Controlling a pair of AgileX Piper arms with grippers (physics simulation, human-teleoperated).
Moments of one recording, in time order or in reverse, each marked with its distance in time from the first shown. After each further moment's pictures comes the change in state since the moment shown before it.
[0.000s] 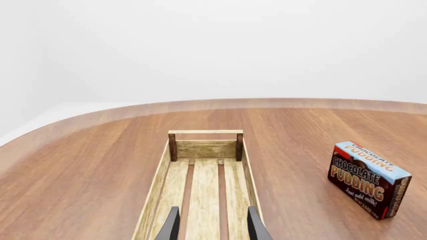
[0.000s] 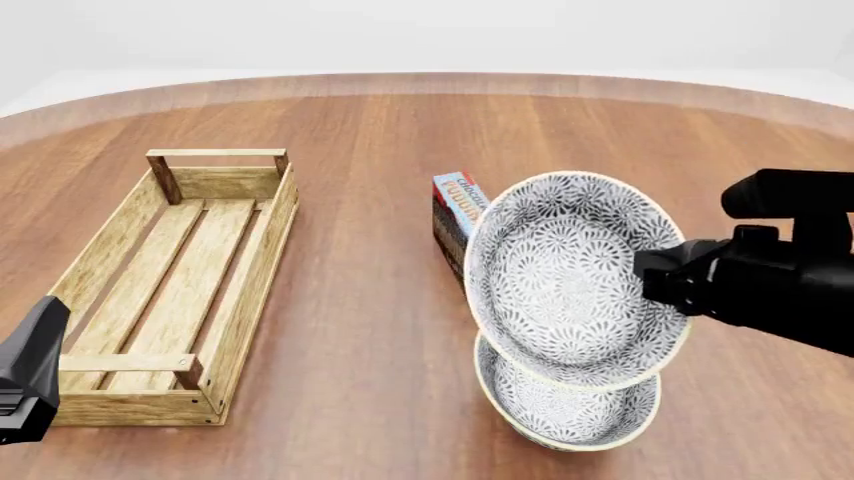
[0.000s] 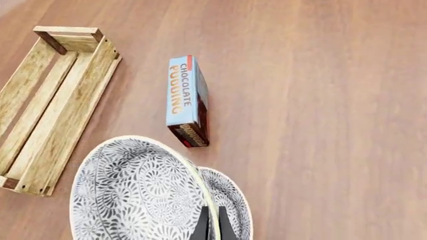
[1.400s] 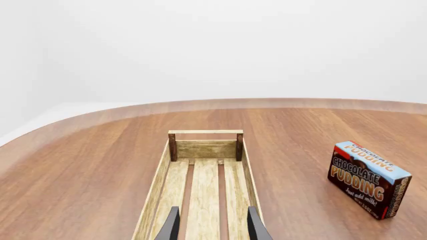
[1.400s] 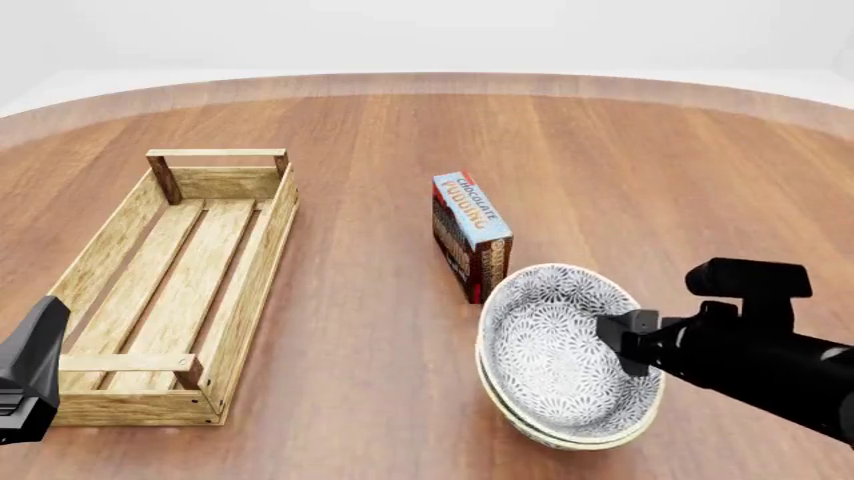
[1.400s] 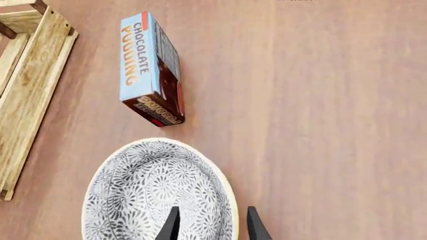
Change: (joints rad) left arm 0.000 0.000 0.000 0.000 0.000; right arm -0.047 0.159 0.237 -0.308 0.073
